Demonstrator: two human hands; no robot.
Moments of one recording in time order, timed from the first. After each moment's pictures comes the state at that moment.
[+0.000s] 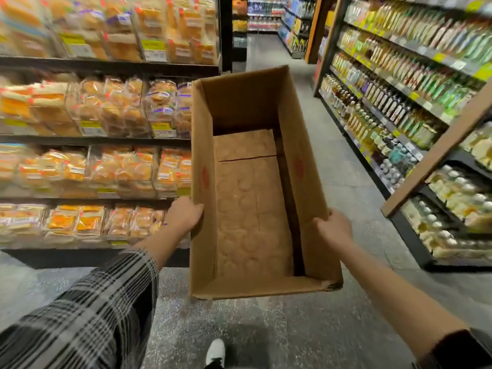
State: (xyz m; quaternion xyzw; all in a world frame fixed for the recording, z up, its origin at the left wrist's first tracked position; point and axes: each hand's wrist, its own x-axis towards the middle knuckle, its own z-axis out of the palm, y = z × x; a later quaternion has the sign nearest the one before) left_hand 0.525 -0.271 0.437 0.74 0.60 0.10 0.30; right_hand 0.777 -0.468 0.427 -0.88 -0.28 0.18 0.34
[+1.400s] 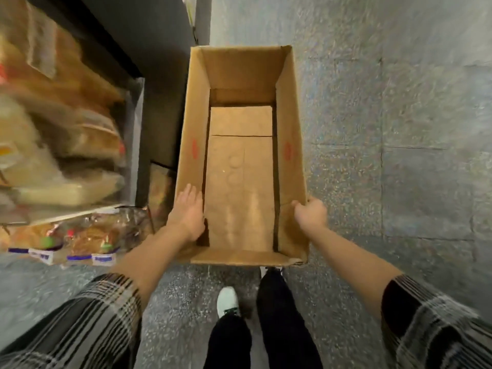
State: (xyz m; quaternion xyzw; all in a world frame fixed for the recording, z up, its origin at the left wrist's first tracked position) left_hand 0.828 0.050 -0.083 0.79 0.41 -0.42 0.16; right_hand 1.052 -0.079 -0.112 -0.90 -0.07 0.41 0.14
